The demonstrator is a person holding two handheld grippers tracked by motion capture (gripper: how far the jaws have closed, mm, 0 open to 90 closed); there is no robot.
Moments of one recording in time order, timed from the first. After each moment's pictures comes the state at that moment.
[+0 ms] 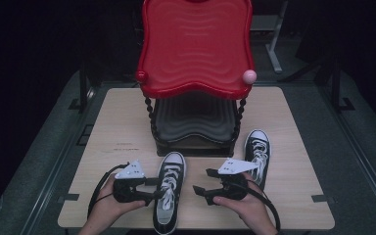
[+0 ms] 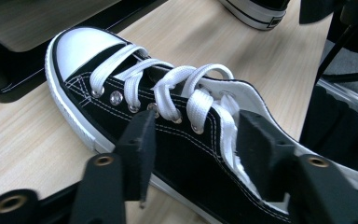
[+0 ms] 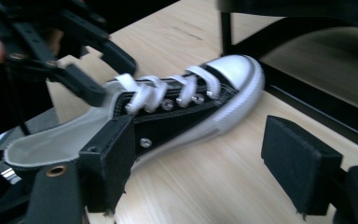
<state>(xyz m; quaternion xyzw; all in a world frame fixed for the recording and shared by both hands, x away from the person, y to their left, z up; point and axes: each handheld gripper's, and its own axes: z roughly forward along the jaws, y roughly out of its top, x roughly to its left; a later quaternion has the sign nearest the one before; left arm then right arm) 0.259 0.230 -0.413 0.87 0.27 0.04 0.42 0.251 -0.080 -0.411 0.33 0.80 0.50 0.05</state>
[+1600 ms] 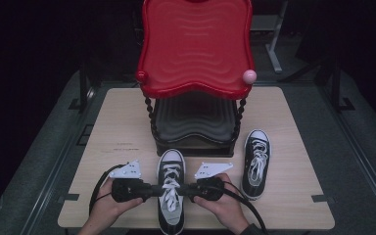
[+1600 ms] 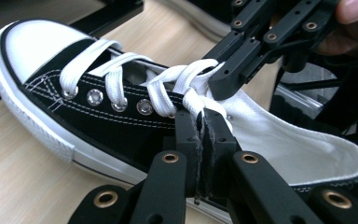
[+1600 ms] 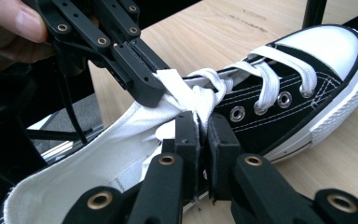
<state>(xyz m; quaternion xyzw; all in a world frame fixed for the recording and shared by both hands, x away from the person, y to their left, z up) 0.253 0.230 -0.401 0.85 0.24 -0.02 0.47 0.250 -0.034 -0.419 0.28 0.82 0.50 -0.01</state>
